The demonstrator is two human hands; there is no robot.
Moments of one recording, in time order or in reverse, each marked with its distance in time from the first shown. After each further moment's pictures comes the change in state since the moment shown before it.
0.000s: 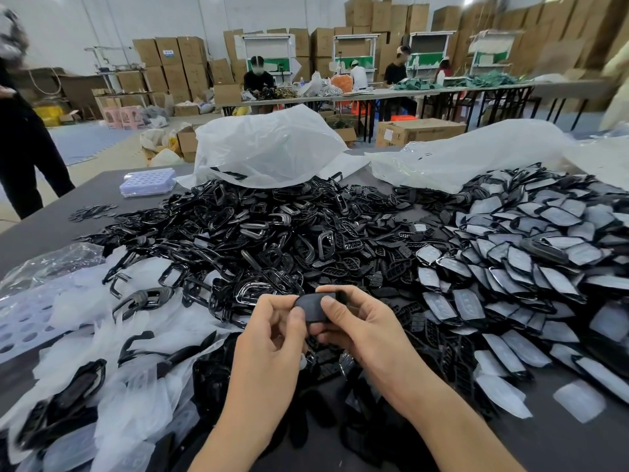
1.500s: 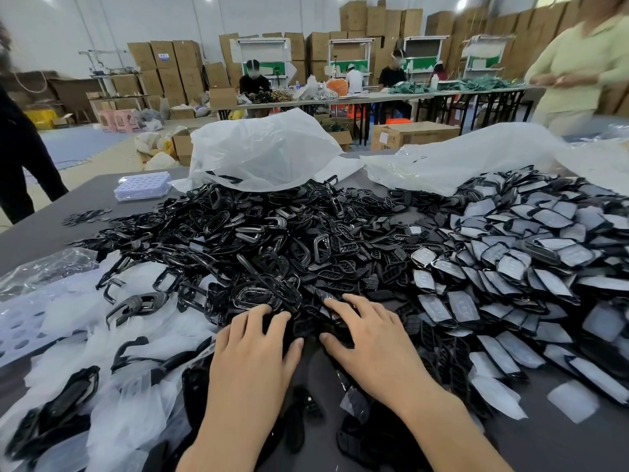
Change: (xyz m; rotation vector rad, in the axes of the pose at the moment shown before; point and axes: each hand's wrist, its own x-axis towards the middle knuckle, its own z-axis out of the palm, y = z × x) left_hand 0.008 -0.035 -0.011 1.164 0.019 0.365; right_hand 0.006 0.018 -0.035 -1.592 0.066 -0.124
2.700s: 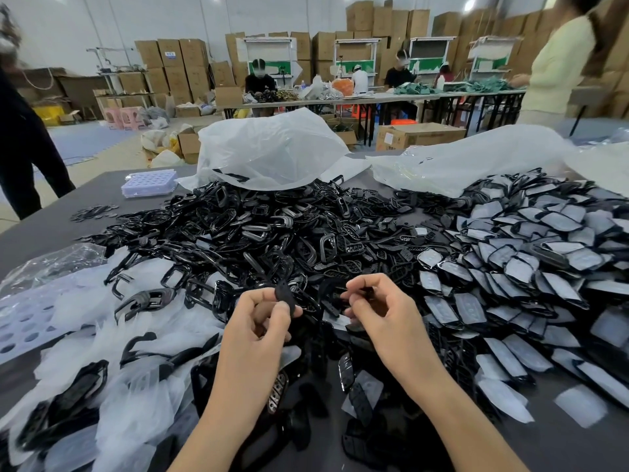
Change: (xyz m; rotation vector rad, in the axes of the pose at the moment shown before) left_hand 0.013 0.007 -0.028 -1.354 -0.070 -0.545; right_hand -0.001 -0.011 -0.024 0.989 0.217 0.099
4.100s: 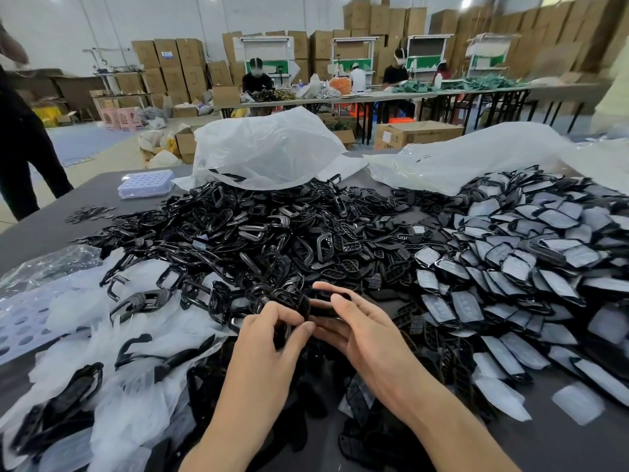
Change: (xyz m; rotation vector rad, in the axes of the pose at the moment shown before) left_hand -0.004 -0.016 0.002 0.525 -0.028 0.189; right_hand -0.004 -0.006 0.025 0.637 -0.196 0.296
